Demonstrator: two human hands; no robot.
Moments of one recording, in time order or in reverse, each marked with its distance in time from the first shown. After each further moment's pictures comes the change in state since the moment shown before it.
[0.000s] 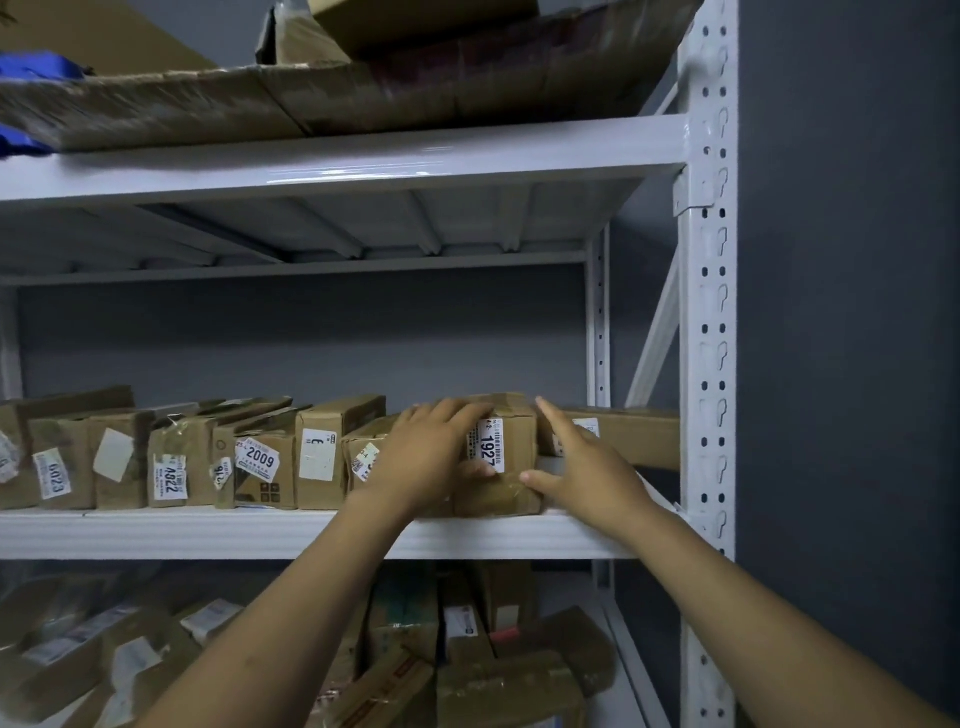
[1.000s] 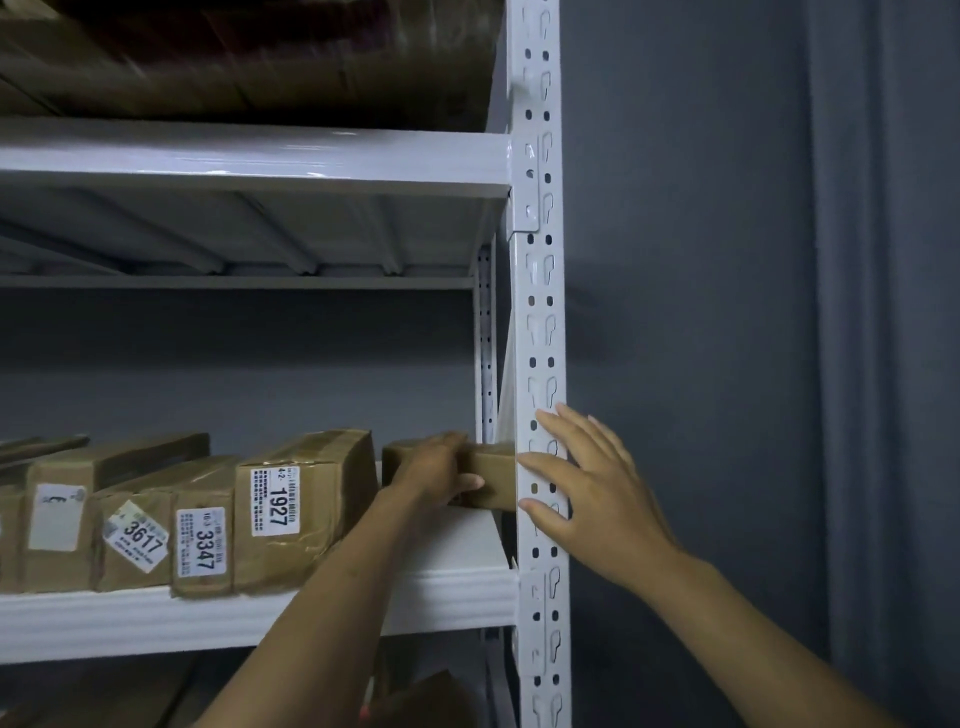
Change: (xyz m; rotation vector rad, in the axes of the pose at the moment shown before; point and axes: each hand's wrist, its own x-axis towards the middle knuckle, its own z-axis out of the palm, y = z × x) left_hand 0.157 0.127 0.121 -0.447 -0.200 -0.174; right_hand -0.024 0.145 -0.098 -0.438 0.335 -0.311
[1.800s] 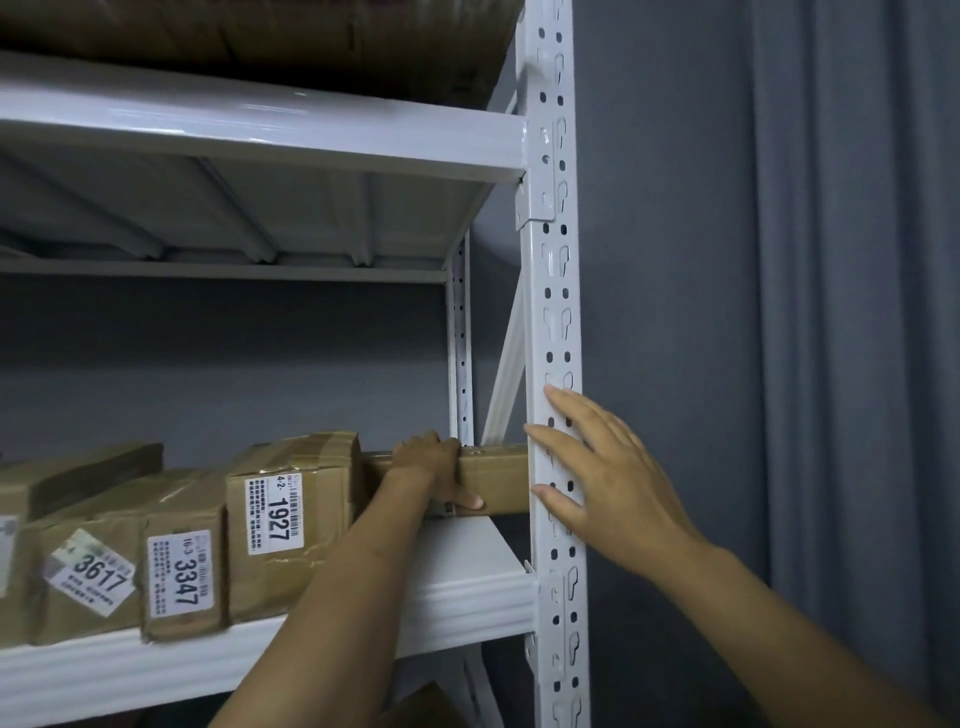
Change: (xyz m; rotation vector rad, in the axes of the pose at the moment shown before) left_hand 0.055 -0.030 0.012 0.434 -0.188 0.097; right_hand 0.012 -0.014 0.004 -0.120 0.009 0.062
